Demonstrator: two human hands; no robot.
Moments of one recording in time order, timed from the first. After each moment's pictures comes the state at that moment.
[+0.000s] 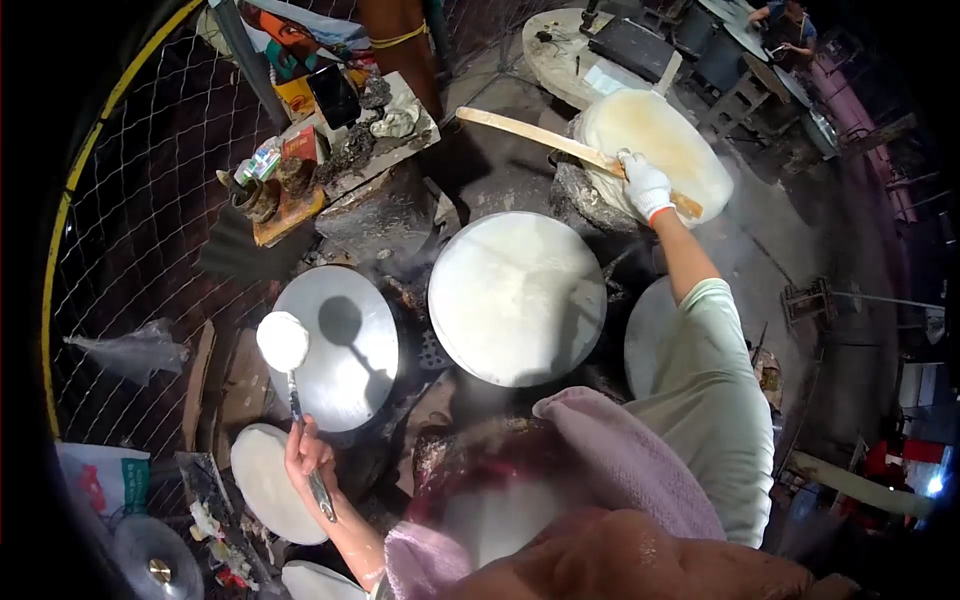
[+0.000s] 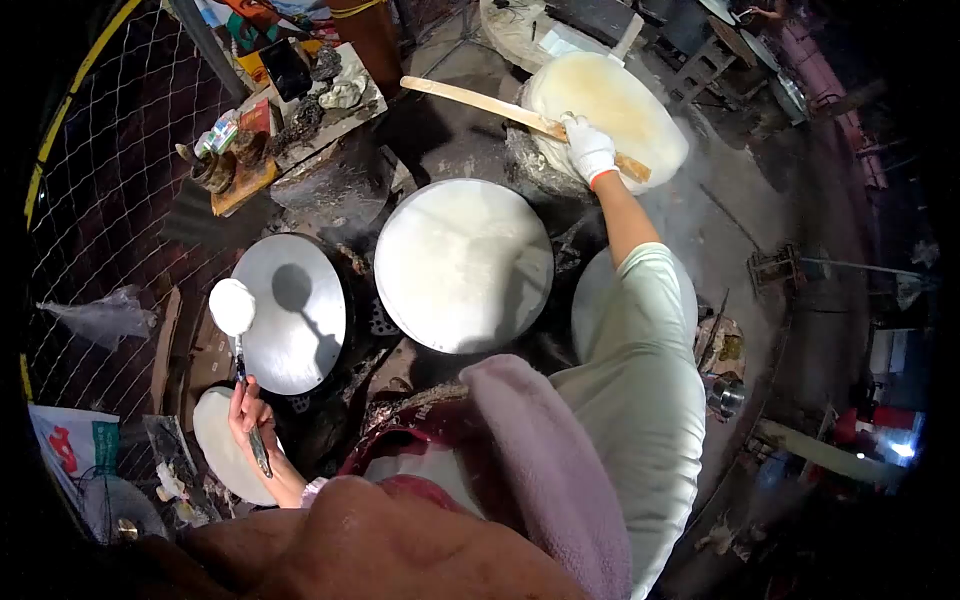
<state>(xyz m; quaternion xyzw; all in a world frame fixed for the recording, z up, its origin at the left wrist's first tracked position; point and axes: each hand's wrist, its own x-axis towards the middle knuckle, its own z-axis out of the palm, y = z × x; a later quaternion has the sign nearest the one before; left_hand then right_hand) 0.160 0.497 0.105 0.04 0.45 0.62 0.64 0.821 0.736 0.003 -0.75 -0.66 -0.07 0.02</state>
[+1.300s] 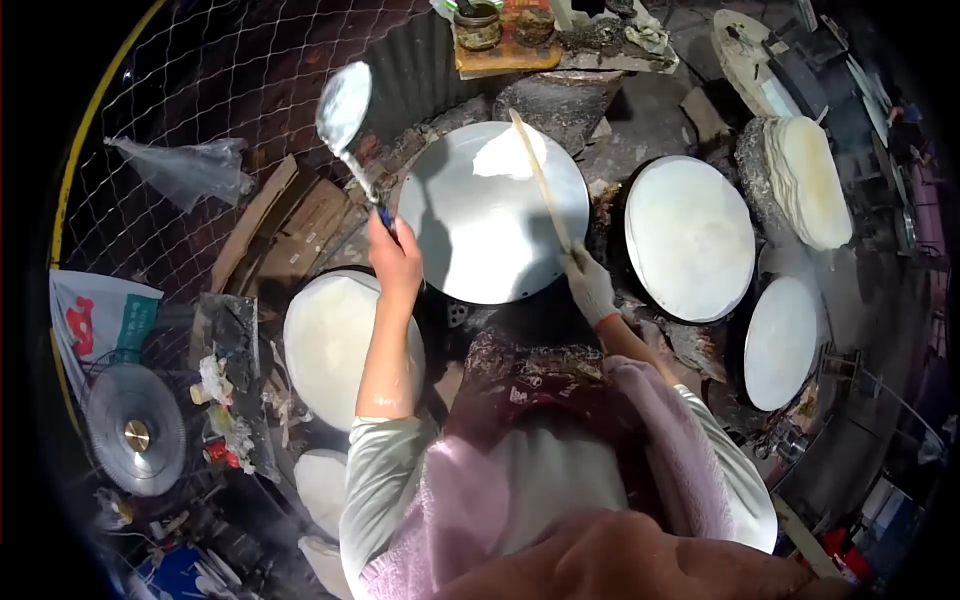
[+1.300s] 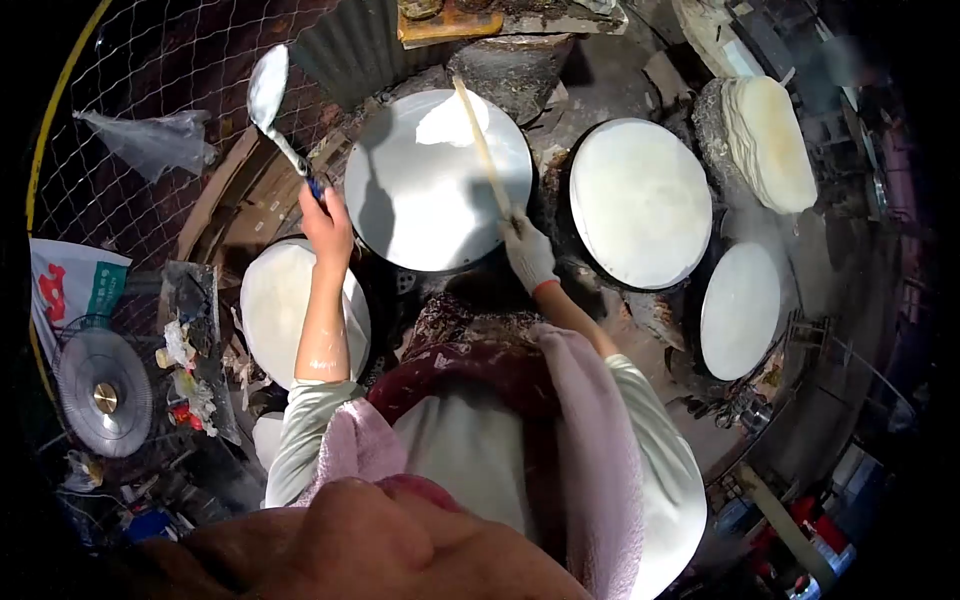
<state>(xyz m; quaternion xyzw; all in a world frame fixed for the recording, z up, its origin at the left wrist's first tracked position) -0.024 0.567 0.004 0.52 0.70 0.47 0.12 0.283 0.536 -0.124 -0.69 -0.52 0.43 0.25</state>
